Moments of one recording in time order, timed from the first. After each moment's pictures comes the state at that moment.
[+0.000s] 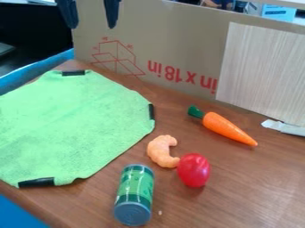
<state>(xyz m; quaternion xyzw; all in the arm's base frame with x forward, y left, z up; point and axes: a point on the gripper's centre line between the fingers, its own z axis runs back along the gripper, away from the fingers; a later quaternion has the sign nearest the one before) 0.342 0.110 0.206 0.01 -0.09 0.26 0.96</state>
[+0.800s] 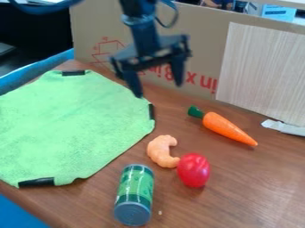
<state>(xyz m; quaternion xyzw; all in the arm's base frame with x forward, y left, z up) 0.336 -0.007 0.142 -0.11 -0.14 0.36 0.92</state>
